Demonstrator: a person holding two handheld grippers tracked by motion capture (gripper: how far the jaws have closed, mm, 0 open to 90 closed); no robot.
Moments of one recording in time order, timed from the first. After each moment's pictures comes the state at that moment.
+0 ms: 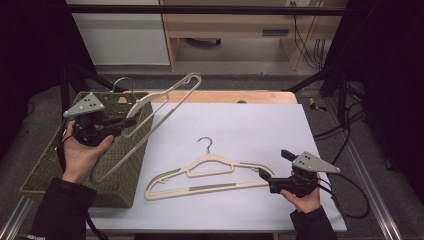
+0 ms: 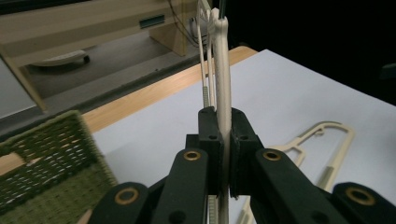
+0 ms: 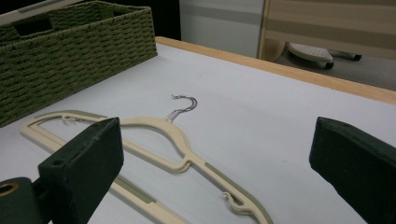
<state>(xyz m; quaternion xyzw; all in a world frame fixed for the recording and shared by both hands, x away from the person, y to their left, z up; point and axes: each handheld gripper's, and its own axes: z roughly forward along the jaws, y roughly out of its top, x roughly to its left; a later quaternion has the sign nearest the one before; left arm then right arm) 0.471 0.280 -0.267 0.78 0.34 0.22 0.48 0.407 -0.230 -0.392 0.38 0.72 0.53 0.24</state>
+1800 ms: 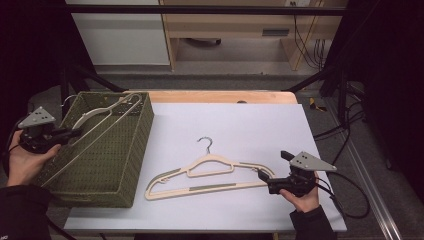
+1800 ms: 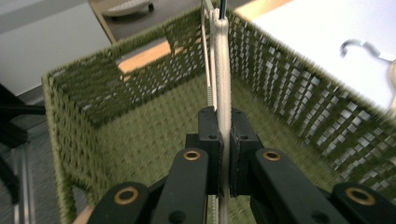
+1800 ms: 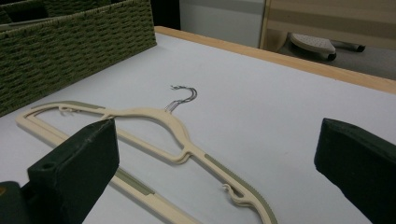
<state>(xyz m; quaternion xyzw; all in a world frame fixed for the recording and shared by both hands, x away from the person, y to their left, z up) 0.486 0.423 -0.327 0.80 0.39 0.28 0.36 0.412 -0.229 -0.397 0.38 0.73 0.51 0.24</state>
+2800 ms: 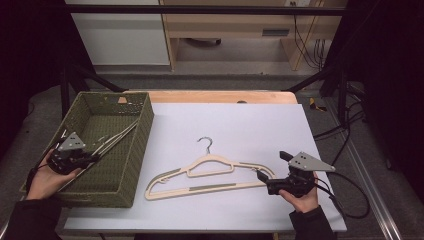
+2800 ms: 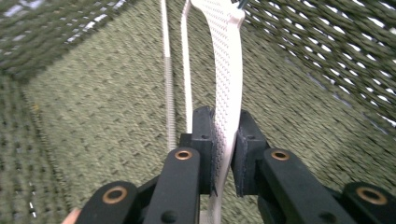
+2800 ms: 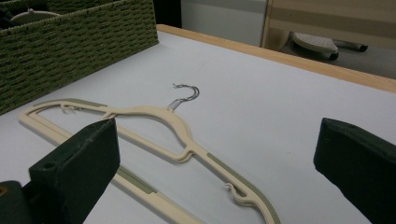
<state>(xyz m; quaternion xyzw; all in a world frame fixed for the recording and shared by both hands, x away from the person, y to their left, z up) 0.476 0.392 -0.396 0.87 0.35 0.23 0.27 0.411 -0.226 -0.397 0.38 0.74 0.51 0.24</state>
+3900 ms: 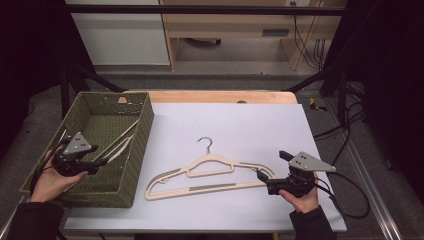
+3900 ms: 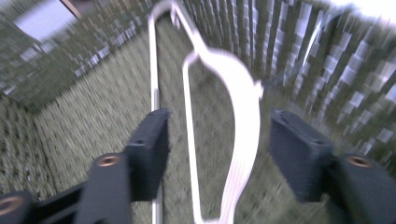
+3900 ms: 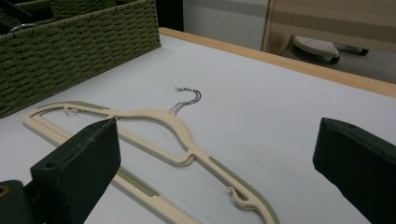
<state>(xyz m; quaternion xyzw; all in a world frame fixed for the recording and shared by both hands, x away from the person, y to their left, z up) 0.464 0.374 -0.373 0.85 0.34 0.26 0.30 0.410 -0.226 -0.394 0.37 0.73 0.52 0.24</state>
